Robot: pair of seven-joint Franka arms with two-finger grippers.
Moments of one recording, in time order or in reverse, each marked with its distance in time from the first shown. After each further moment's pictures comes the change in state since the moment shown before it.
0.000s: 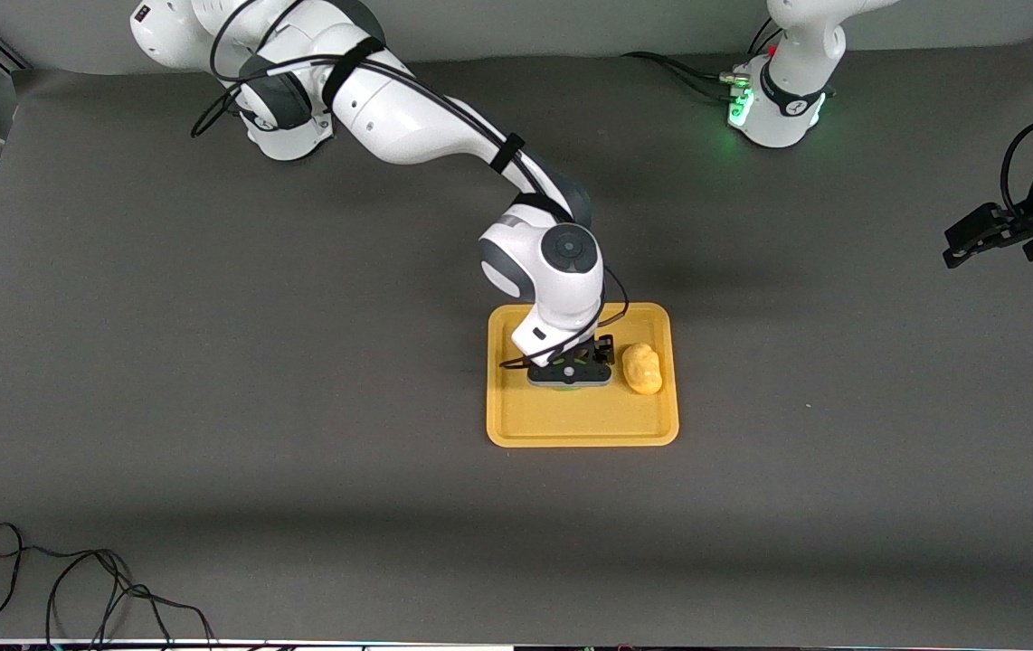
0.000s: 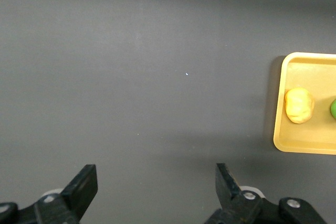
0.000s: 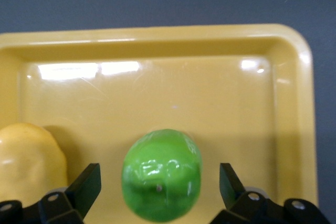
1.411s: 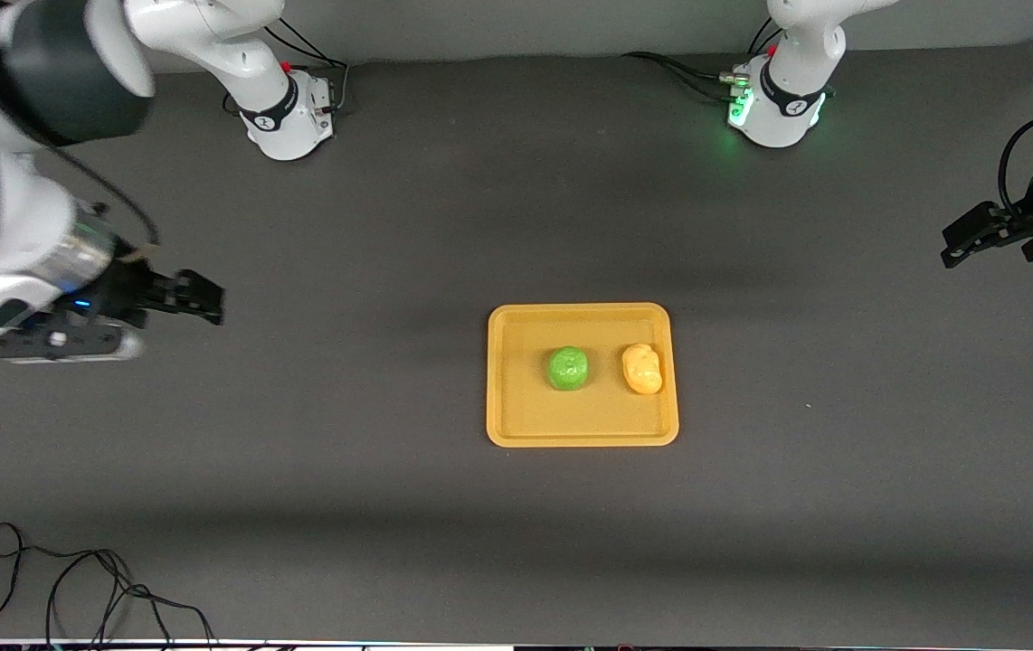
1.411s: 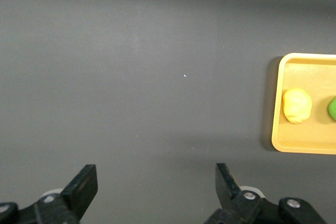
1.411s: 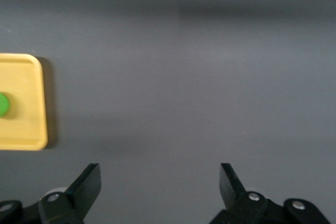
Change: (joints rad) left arm -0.001 0.000 -0.009 0.009 0.005 0.000 0.001; right arm -0.643 -0.939 -0.010 -0.609 0.078 -0.456 -0.779
